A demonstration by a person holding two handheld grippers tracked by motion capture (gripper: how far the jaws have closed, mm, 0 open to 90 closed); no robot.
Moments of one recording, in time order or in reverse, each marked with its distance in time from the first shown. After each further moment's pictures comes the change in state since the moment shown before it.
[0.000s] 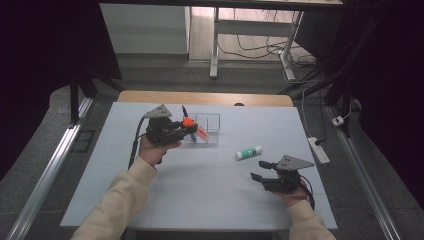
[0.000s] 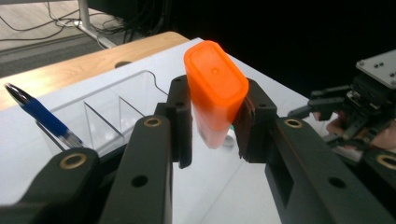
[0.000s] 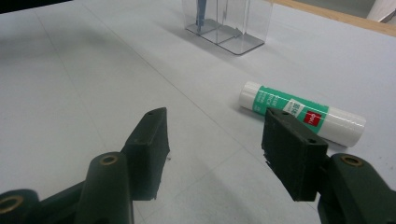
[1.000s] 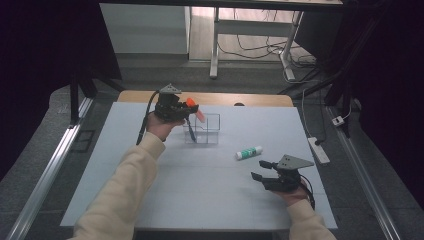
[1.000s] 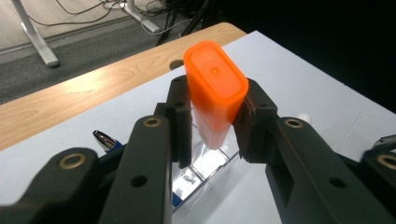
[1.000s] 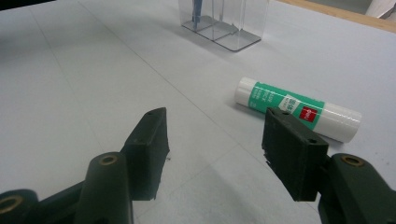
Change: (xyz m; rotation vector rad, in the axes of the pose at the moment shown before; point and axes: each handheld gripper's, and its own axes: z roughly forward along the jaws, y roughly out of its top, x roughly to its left) left arm 0.039 0.037 0.038 0.108 0.159 -0.008; right arm -0.003 -0.002 0.001 0.010 -0.007 0.005
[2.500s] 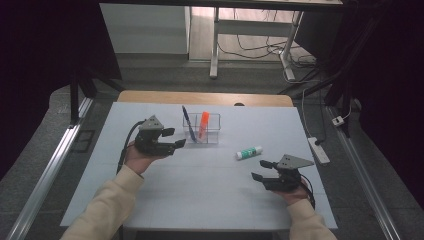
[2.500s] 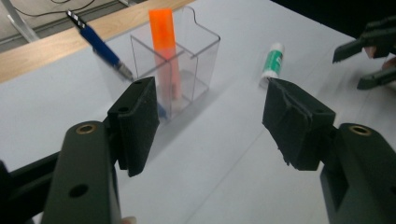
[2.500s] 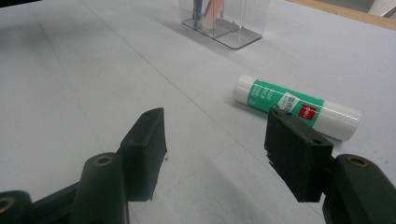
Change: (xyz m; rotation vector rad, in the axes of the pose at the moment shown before) left arm -0.025 -0.089 -0.064 0.046 -0.034 0.082; right arm -0.003 -0.001 0.000 0.009 0.003 -0.004
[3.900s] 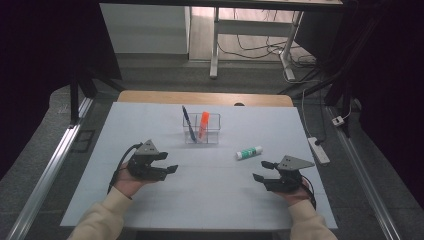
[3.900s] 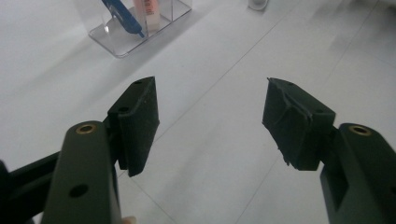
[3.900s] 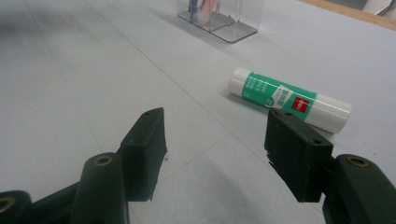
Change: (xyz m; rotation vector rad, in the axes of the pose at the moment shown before) left arm -0.017 -0.047 -0.003 0.137 -0.025 0.036; right arm 0.000 -0.003 -0.004 0.021 -0.021 -0.022
